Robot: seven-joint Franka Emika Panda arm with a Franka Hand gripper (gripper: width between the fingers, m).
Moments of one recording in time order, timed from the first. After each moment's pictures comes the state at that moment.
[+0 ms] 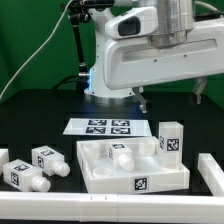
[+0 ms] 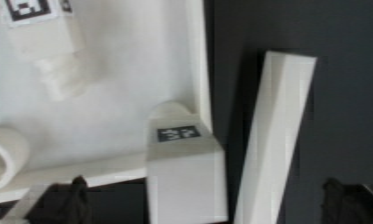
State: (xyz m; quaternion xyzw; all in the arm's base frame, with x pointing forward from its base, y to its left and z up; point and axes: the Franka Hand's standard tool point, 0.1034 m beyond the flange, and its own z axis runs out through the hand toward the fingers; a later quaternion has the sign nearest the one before) arm 0.581 0.106 0.128 -0.99 -0.08 0.04 0.08
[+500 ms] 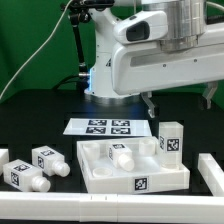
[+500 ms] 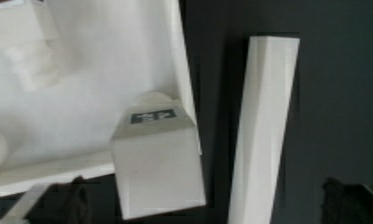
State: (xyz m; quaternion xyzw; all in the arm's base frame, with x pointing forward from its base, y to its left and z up) arm 0.587 0.113 0.118 -1.00 -0.06 0.02 0.07
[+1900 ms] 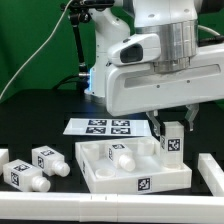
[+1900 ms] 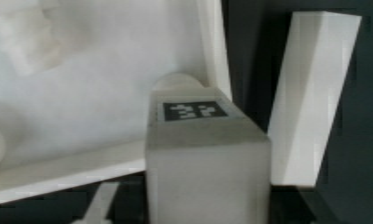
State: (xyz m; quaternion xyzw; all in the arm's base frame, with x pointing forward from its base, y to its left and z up) arm 0.595 0.106 0.091 -0.99 -0.07 -0.01 0.07
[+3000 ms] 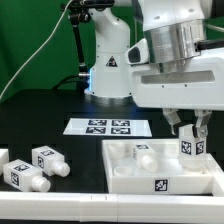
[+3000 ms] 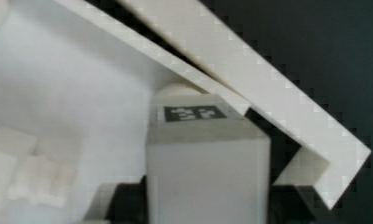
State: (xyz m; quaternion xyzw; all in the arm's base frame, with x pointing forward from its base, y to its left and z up) arm 0.601 0.132 0.089 -0.88 0.47 0.00 0.12
